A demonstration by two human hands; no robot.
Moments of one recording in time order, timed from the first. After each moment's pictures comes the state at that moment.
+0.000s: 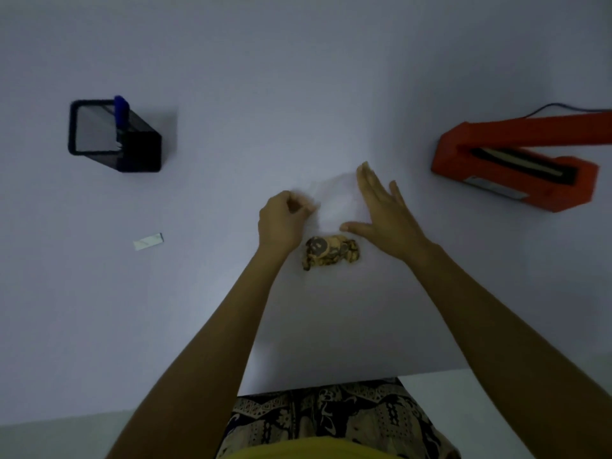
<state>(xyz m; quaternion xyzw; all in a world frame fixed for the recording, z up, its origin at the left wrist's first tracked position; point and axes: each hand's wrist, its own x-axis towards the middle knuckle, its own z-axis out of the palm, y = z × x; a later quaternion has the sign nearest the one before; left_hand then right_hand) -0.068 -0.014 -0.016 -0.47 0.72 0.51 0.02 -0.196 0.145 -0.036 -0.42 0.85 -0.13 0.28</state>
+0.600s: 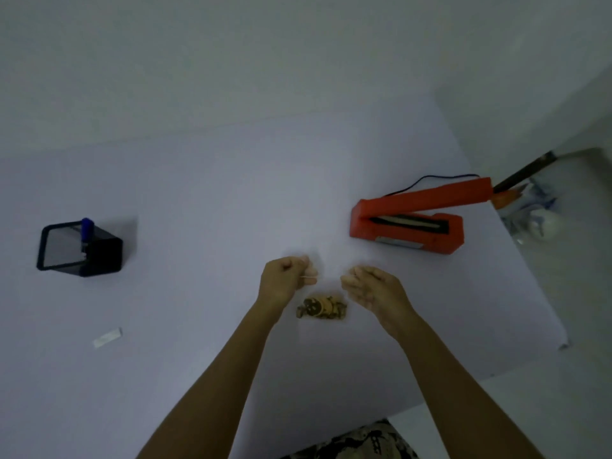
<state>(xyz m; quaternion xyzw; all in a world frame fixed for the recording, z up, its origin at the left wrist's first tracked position) -0.120 0.041 0.025 -0.41 0.56 0.72 0.05 -0.191 0.223 0.032 0.15 0.68 -0.62 0.37</state>
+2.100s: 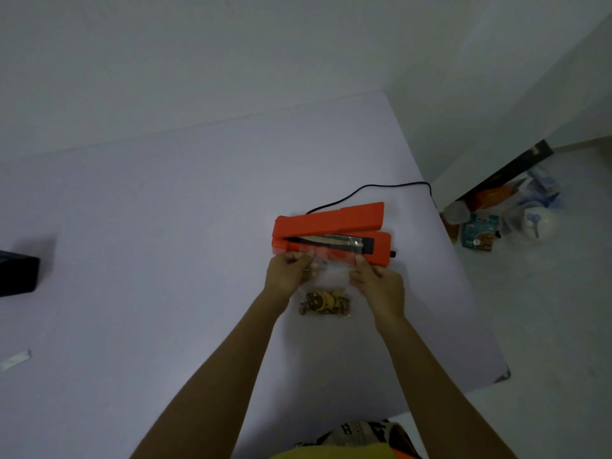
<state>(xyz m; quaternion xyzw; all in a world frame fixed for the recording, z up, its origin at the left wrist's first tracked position) -0.269 0.180 0.028 -0.45 0.57 0.69 0.06 -0.318 0.341 0.021 0.16 0.79 -0.54 0.24</state>
